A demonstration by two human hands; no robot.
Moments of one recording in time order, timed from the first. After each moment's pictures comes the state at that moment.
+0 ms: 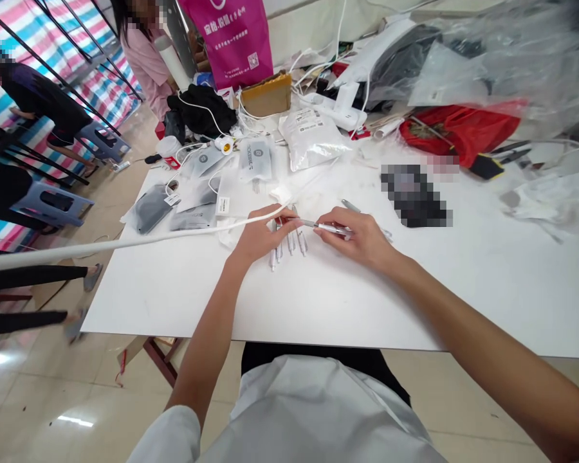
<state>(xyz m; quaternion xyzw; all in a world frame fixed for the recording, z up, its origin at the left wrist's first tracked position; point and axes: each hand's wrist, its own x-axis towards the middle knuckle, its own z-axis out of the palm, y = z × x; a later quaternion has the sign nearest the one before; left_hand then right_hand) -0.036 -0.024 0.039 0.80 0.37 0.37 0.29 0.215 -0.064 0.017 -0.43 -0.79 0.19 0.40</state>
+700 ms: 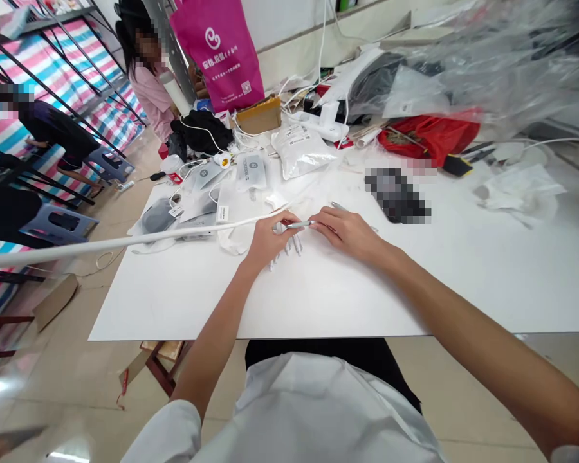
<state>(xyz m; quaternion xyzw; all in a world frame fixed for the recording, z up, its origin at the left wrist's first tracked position) -0.012 -0.029 0.022 0.76 0.35 0.44 0.32 0.225 -0.056 0.005 -0.43 -0.84 0.10 0.32</state>
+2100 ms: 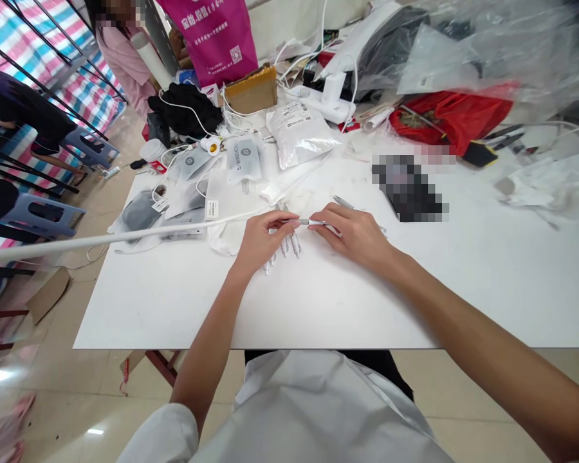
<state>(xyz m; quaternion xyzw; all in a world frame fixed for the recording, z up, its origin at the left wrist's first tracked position) -0.016 -0.031 0.032 0.70 0.43 0.38 0.43 0.219 -0.061 0.003 -0.48 -0.81 0.06 0.34</state>
